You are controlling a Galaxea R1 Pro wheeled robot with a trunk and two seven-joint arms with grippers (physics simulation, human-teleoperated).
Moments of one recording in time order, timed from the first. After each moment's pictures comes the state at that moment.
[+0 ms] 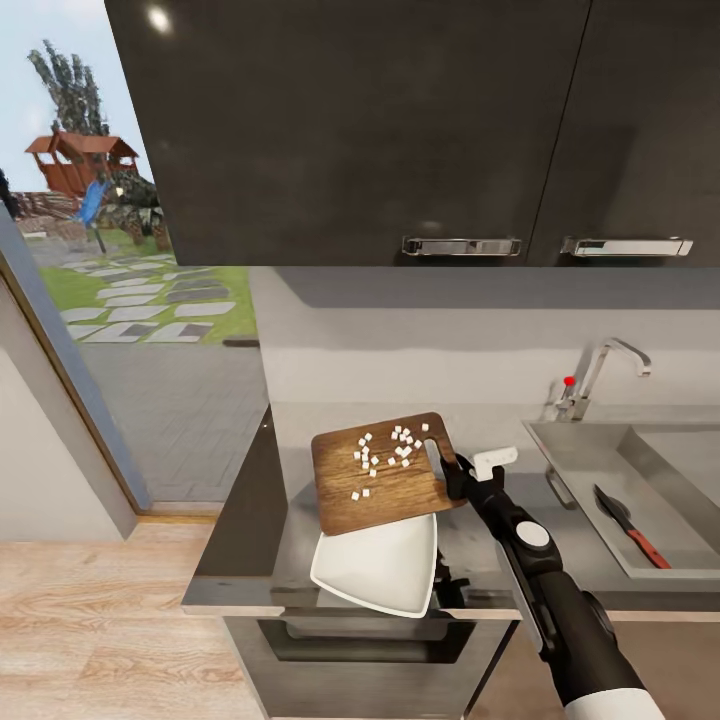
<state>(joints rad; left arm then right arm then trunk) 0.24 0.04 -0.39 -0.76 0.24 -0.10 0.37 -0.45 0.00 0.05 -1.28 0.09 0.19 0.14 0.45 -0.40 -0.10</state>
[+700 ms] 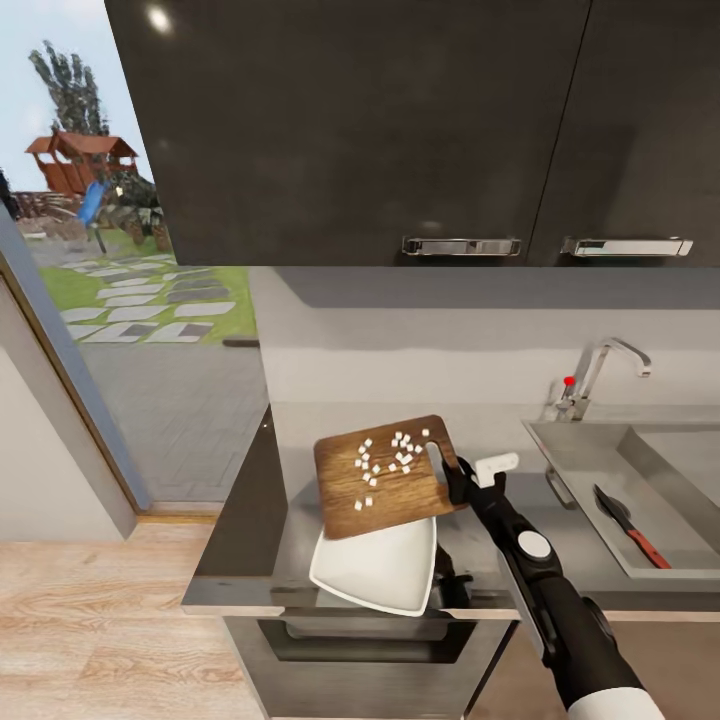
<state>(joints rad) 0.24 0.04 -0.39 -0.76 0.24 -0.10 0.37 -0.45 -0.02 0.05 -1.20 0.09 0.06 0.14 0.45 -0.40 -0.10</state>
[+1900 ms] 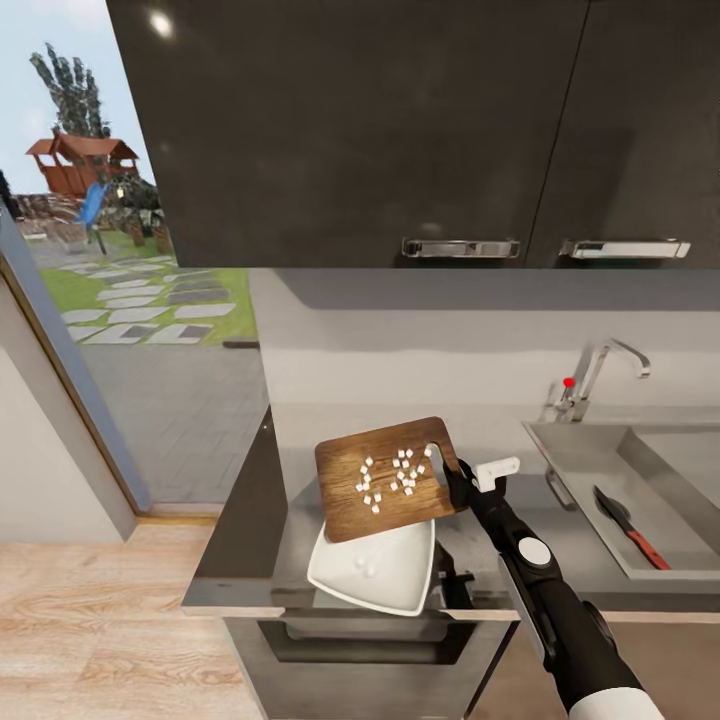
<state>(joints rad) 0.24 0.04 -0.39 -0.76 0.24 -0.10 0.37 -0.45 -0.03 0.05 -1.15 0.09 -0.02 0.13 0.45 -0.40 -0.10</state>
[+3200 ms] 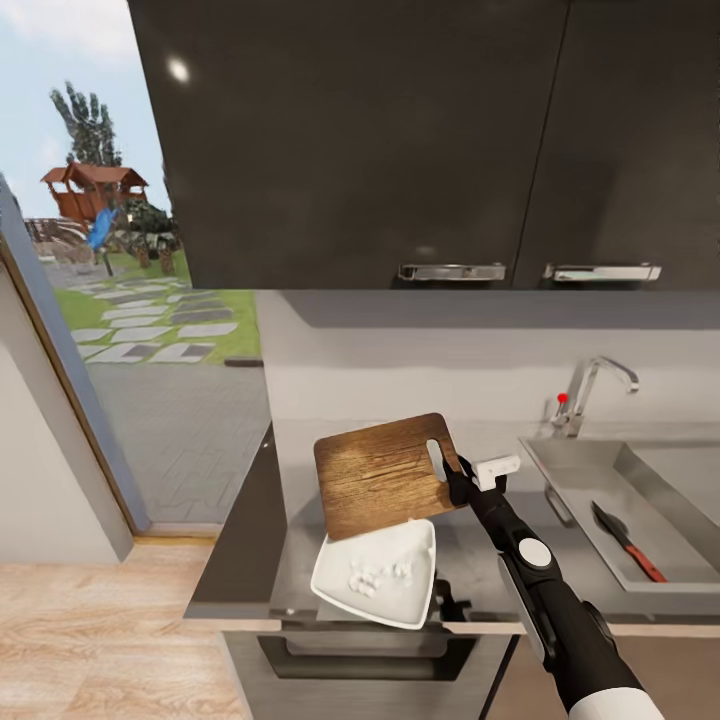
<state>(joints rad) 0.24 0.04 -0.39 -0.76 0.24 -0.10 0.37 -0.45 -0.03 0.05 -1.16 0.09 -0.06 0.13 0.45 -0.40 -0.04</state>
